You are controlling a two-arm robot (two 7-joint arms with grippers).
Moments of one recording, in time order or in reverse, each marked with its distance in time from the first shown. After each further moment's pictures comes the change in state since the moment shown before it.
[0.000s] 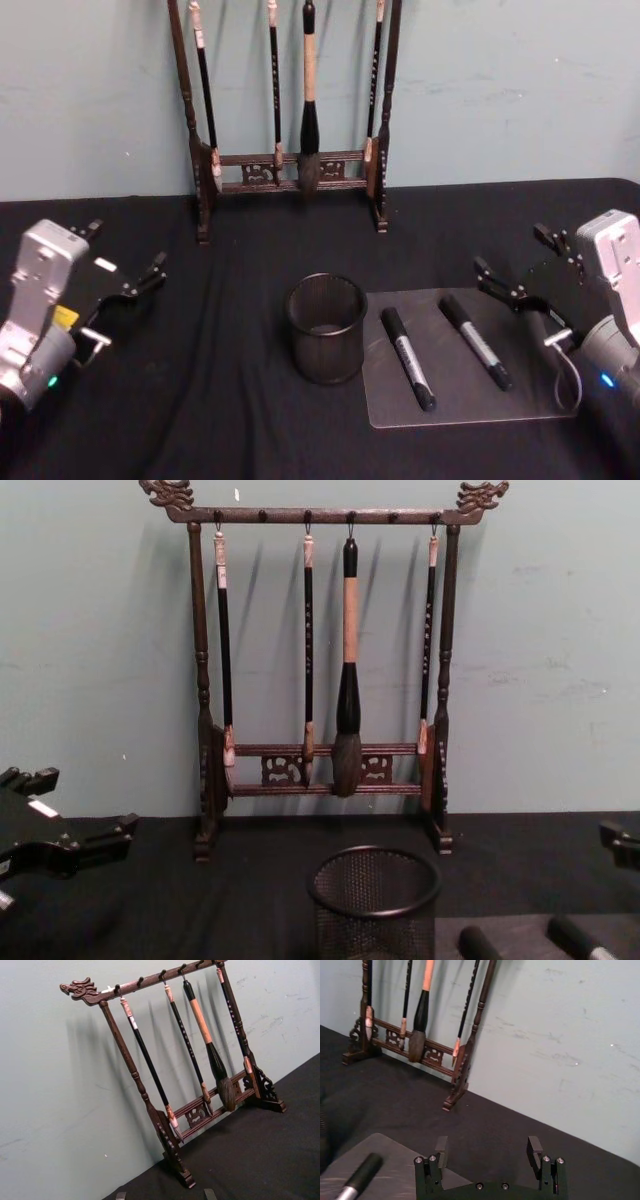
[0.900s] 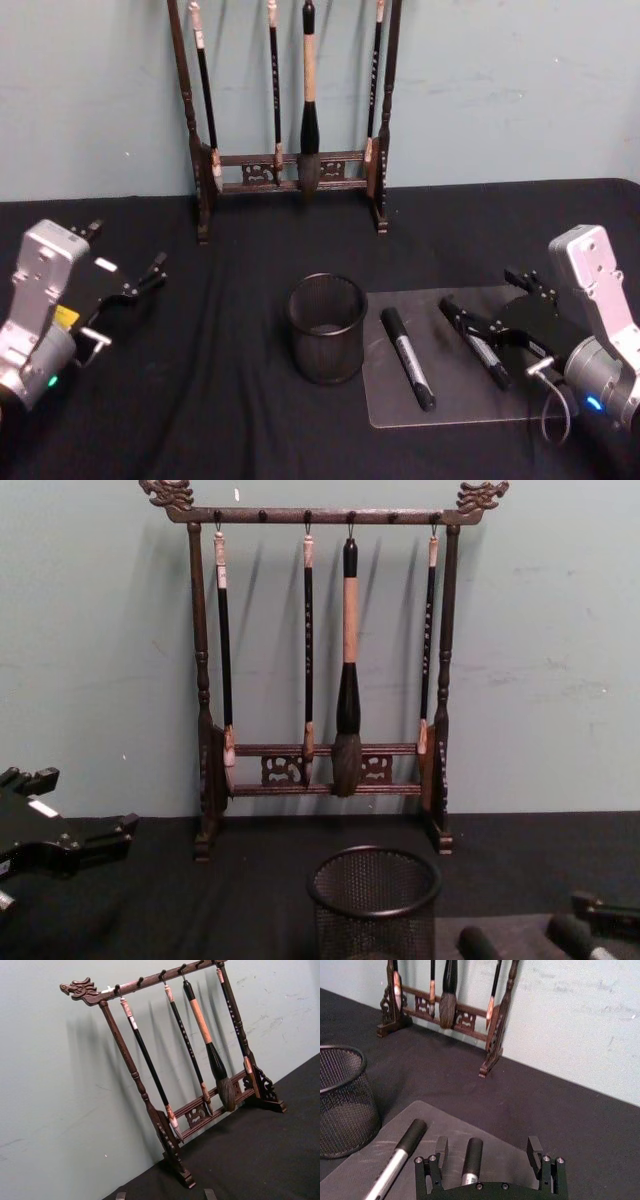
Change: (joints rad) left arm 0.000 0.000 0.000 0.000 0.000 0.000 0.000; right arm -0.035 -0.034 0.030 -0.043 0.039 0.195 0.117
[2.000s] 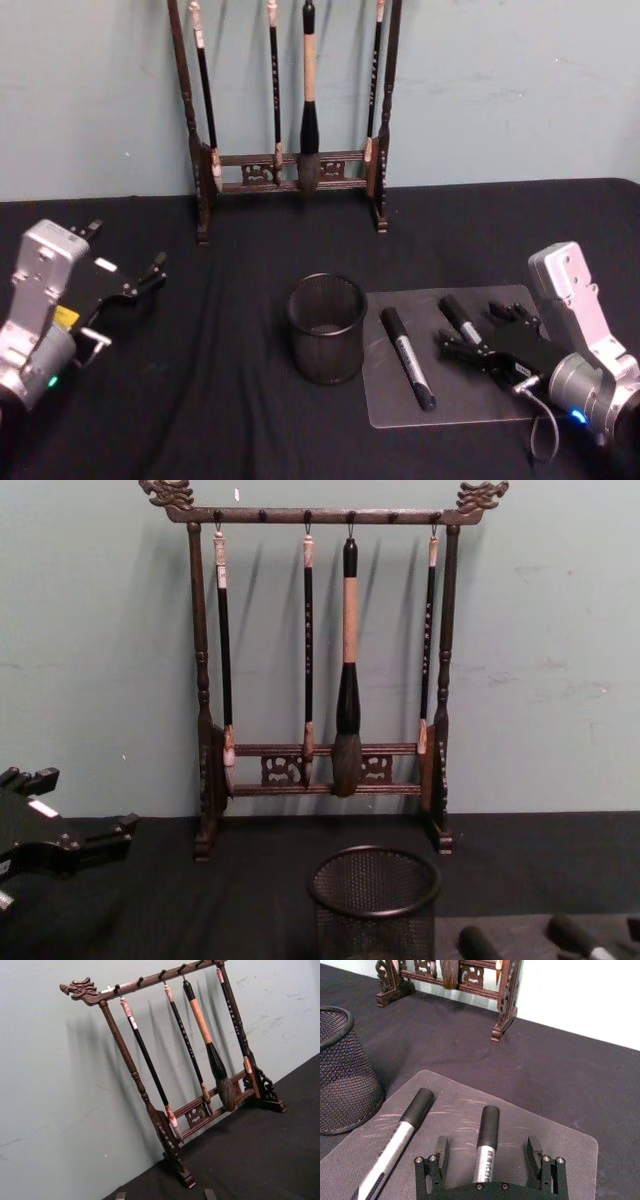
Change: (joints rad) left arm 0.000 0.000 0.000 0.000 0.000 0.000 0.000; right arm 0.024 -0.084 0.033 0.105 -0.022 0.089 0.095
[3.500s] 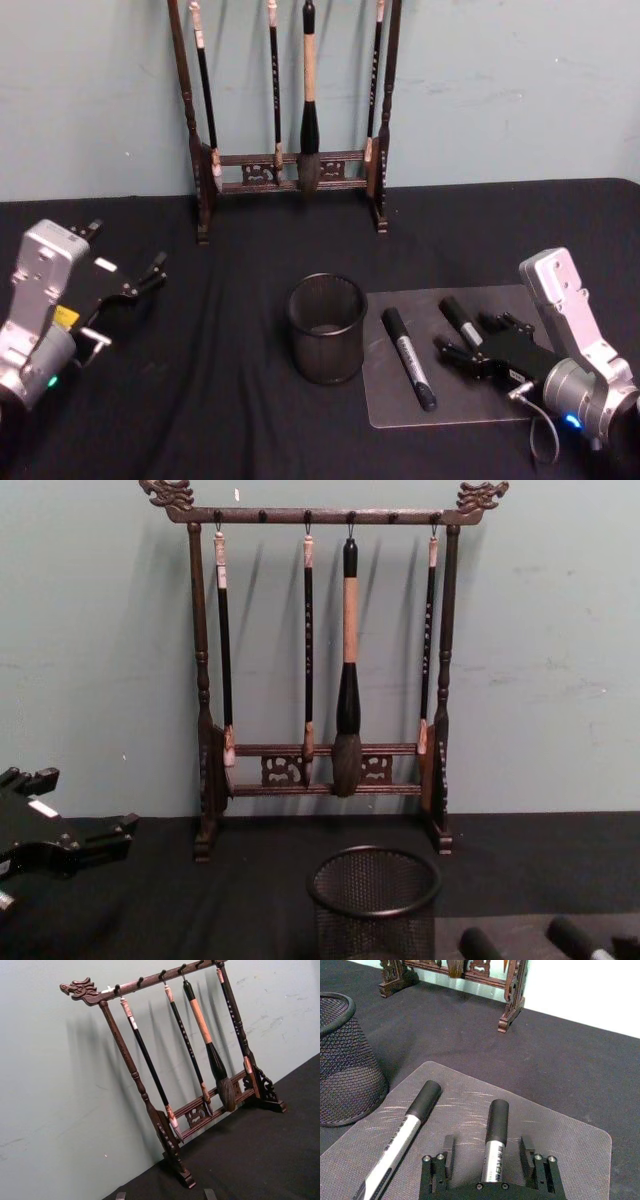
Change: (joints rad) left arm 0.000 0.000 0.000 0.000 0.000 0.000 0.000; right arm -0.003 -0.042 0.031 0.022 -0.055 0.024 0.046
